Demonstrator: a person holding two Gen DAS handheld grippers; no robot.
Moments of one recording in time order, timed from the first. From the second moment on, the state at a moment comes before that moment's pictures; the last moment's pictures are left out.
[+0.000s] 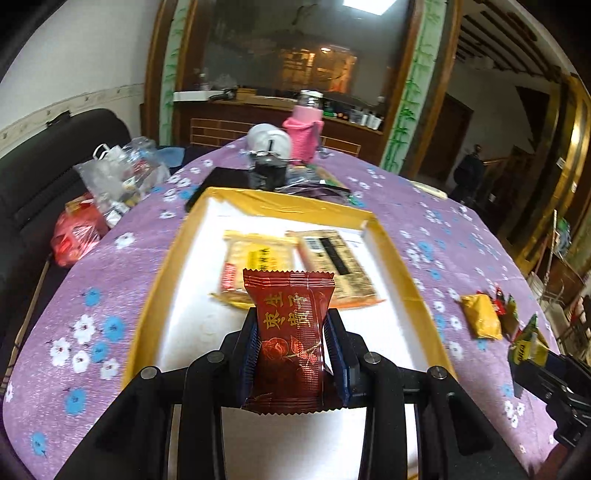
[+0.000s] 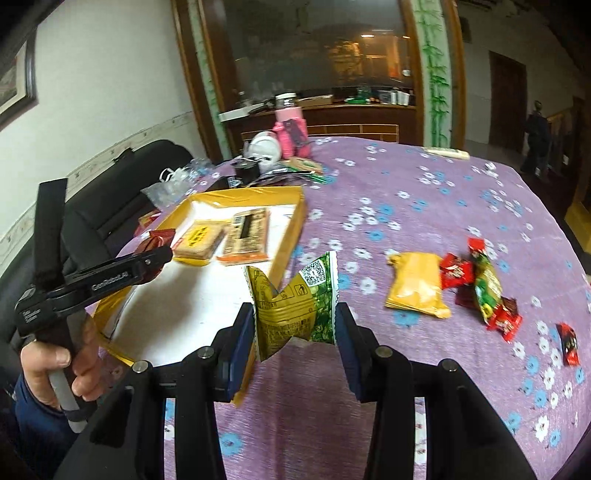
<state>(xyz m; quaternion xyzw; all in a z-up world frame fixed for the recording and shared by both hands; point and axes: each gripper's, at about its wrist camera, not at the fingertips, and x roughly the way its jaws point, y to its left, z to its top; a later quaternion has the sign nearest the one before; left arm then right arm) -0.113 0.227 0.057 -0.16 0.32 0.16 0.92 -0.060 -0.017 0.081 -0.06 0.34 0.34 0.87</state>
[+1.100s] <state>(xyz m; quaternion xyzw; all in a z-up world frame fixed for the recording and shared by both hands) -0.114 0.254 0.034 -0.18 0.37 0.16 0.90 -0.057 0.090 0.060 -0.12 0.36 0.40 0.83</state>
